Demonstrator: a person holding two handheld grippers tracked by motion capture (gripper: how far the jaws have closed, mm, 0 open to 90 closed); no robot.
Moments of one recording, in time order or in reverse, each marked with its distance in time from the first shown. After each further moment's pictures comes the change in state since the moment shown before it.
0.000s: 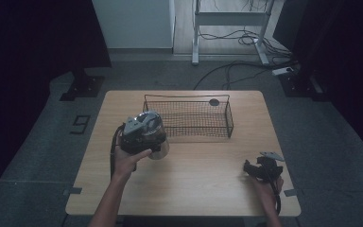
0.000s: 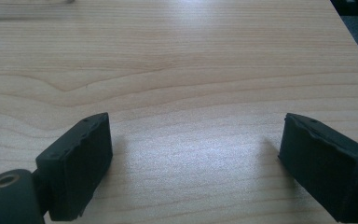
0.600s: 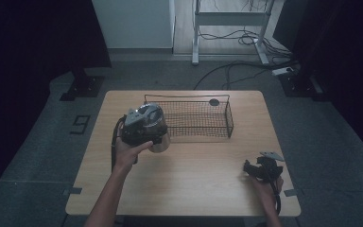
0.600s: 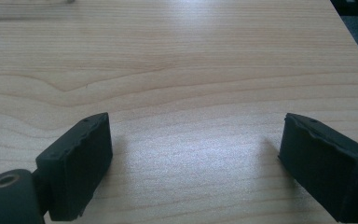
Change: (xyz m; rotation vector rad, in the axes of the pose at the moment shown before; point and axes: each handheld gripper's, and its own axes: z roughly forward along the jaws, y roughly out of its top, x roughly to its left) left arm 0.002 0.022 0.007 -0.010 -0.004 0.008; right arm 0.000 0.000 0.000 0.001 0.000 -0.001
